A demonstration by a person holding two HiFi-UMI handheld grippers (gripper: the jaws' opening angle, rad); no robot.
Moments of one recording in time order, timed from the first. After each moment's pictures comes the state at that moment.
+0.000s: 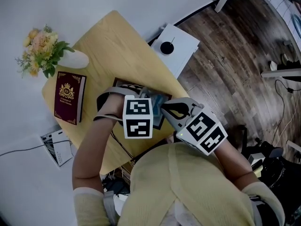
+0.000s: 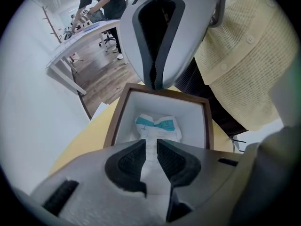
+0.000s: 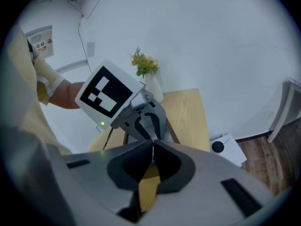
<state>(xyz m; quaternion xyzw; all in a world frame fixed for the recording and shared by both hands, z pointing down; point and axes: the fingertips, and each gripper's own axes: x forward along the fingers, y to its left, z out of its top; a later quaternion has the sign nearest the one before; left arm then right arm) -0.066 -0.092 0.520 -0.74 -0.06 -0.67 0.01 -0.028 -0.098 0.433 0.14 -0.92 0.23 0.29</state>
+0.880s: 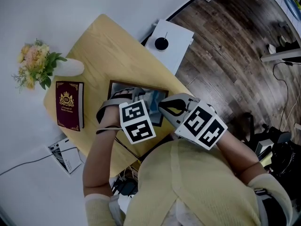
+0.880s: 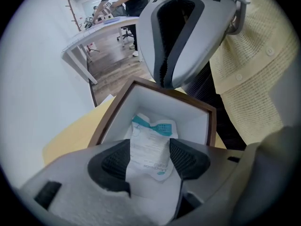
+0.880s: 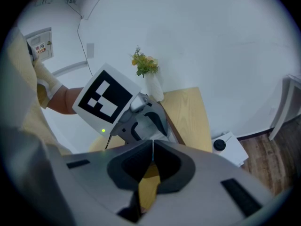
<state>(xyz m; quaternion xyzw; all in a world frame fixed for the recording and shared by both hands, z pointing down) -0.070 -0.083 0.526 -0.74 0.03 -0.67 -0.05 -0.029 -0.090 0.433 0.13 -0.92 0.25 0.28</state>
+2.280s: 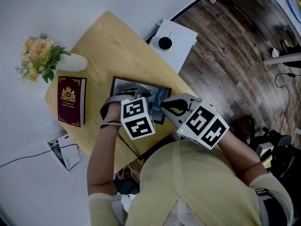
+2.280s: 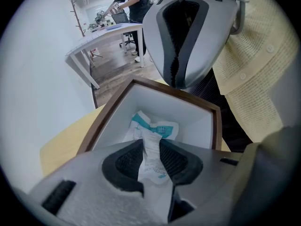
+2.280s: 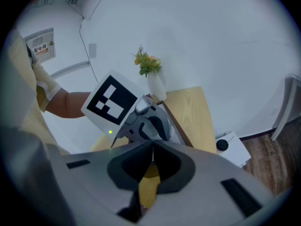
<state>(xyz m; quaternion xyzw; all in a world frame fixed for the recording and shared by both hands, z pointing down) -0.065 -0.083 0.536 -0.76 0.04 -0.64 -0.05 -0.032 -0.082 0.433 0.12 -0.92 0.25 0.28</state>
